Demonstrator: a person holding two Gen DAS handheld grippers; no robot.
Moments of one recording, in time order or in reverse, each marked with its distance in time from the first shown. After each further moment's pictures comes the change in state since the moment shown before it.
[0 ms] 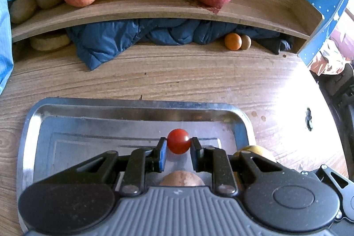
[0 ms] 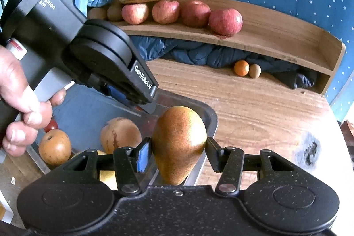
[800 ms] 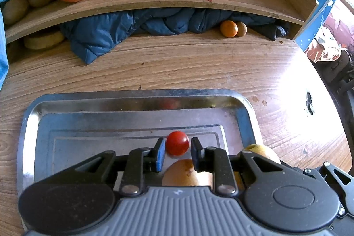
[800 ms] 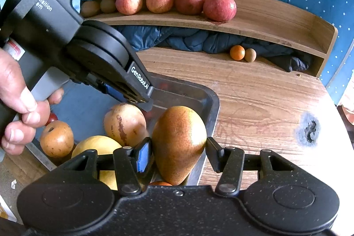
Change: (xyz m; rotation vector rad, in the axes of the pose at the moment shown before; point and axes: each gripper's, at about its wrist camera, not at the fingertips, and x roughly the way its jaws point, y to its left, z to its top) left arm 0.001 0.001 -0.002 0.051 0.030 -0.011; right arm -0.002 0.008 -0.009 0.047 0.046 -0.036
